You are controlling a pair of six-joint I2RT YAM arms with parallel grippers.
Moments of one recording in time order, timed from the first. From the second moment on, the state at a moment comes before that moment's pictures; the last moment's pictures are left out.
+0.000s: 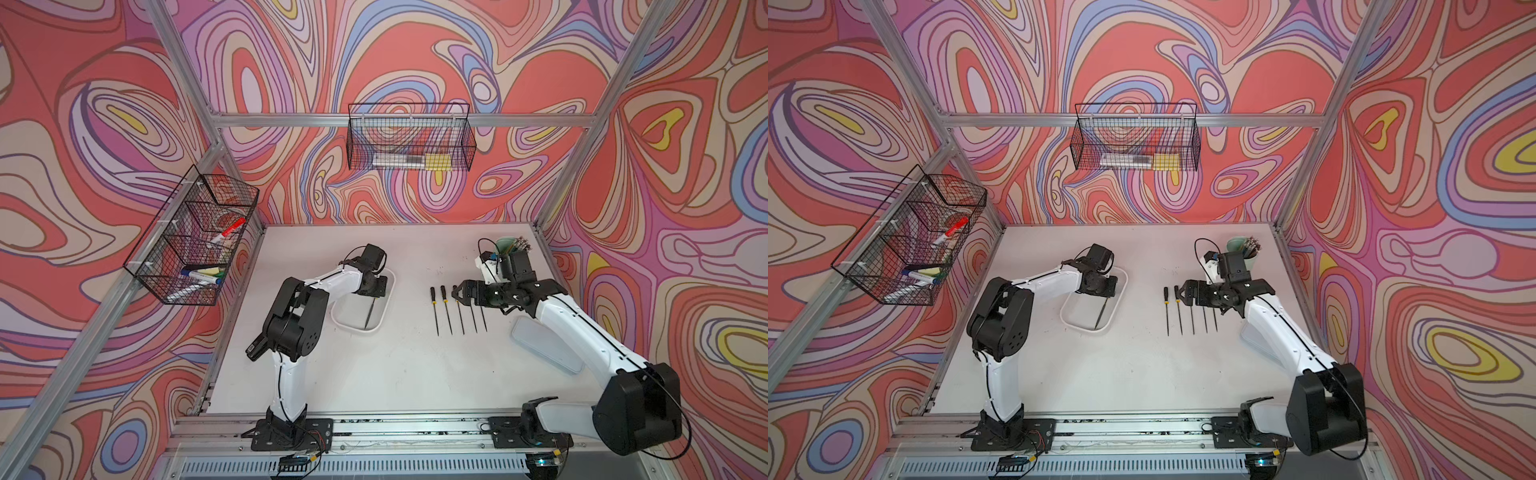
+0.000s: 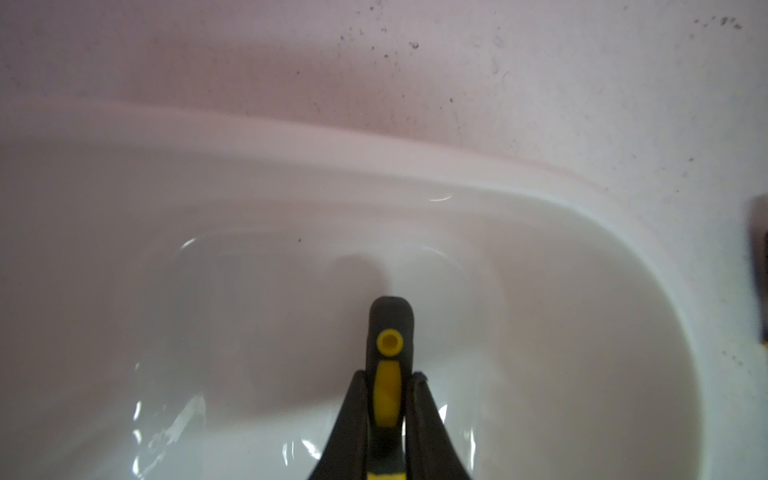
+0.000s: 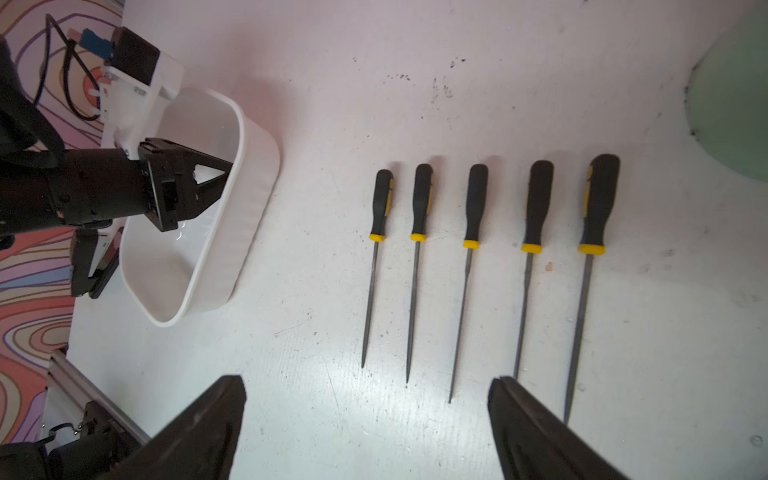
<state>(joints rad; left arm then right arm) -0.44 1.99 1.36 -0.47 0.02 -0.27 0.22 1.31 0.99 -0.61 -0.37 0.25</state>
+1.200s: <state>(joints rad) -0.41 1.53 1.05 -0.20 0.34 -0.68 0.77 1.69 1.12 -0.12 -0.30 0.56</state>
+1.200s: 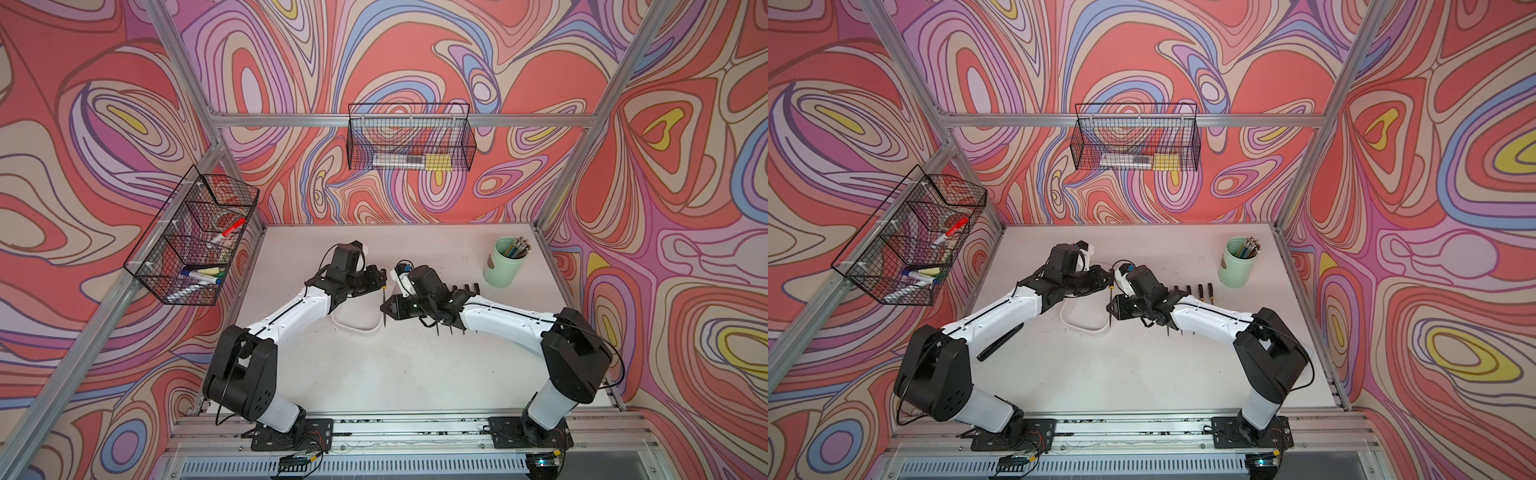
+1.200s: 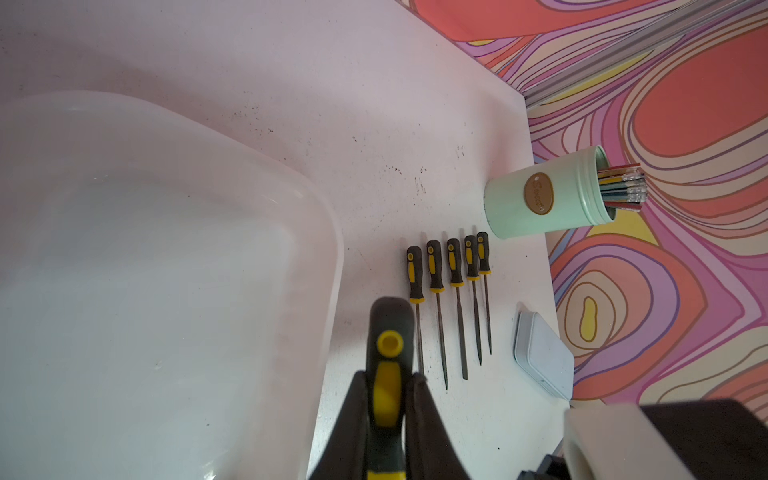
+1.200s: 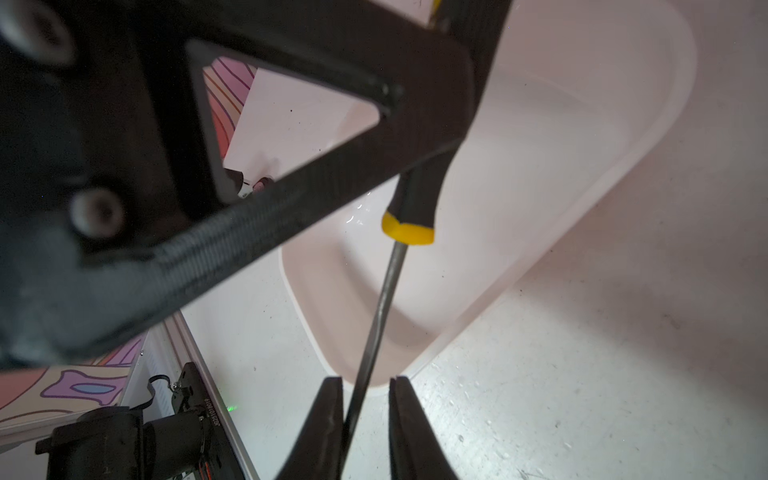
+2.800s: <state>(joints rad) -0.39 1.37 1.04 -0.47 0.19 -0.44 0.76 1.88 1.35 -0.71 0.19 0.60</state>
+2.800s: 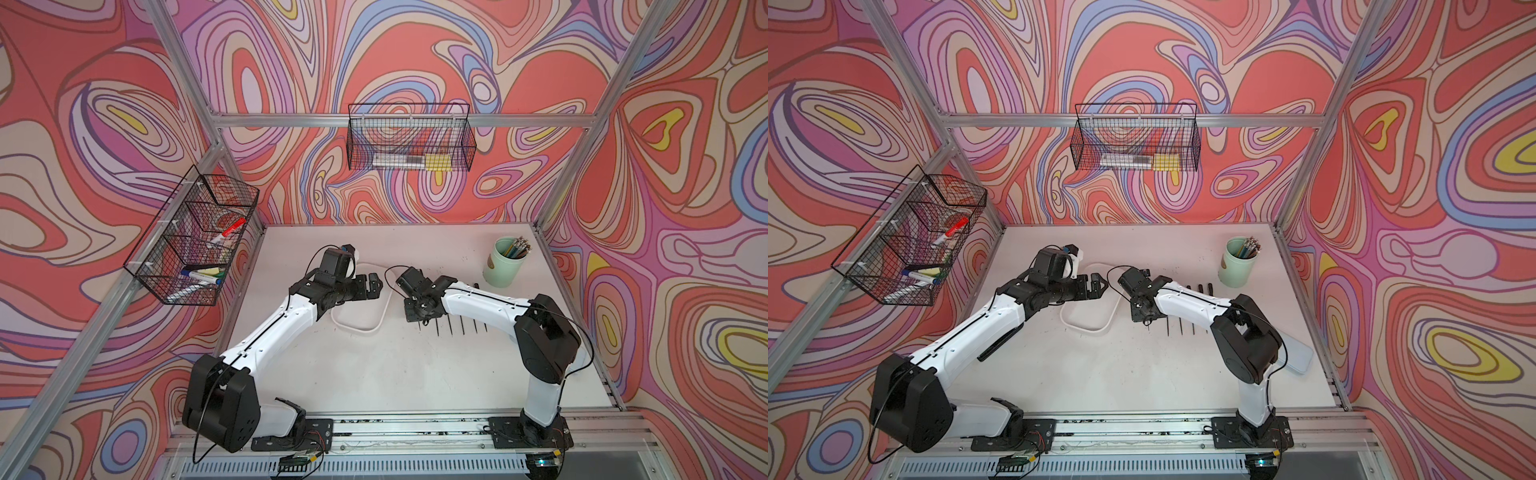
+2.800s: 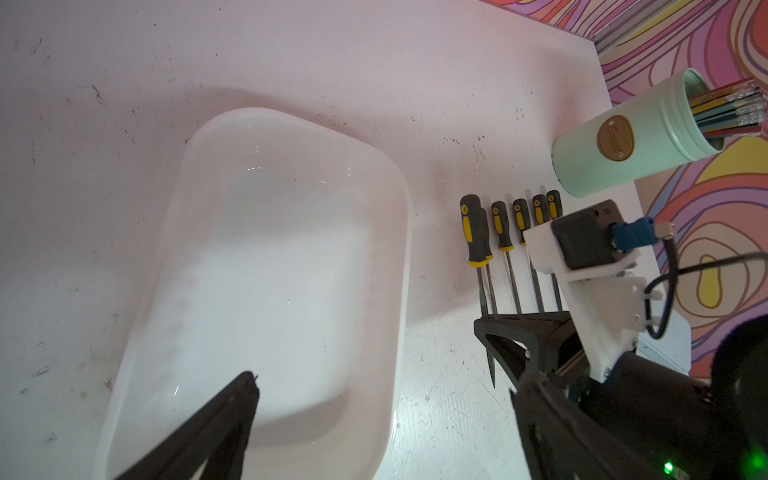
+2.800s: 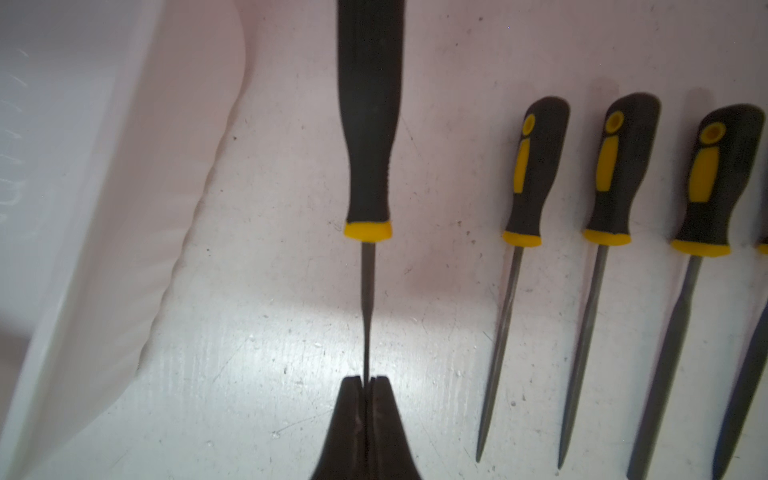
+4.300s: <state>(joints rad) -0.39 1.44 1.03 -0.46 0.16 -0.43 0.70 1.94 1.26 -0.62 0.21 0.64</state>
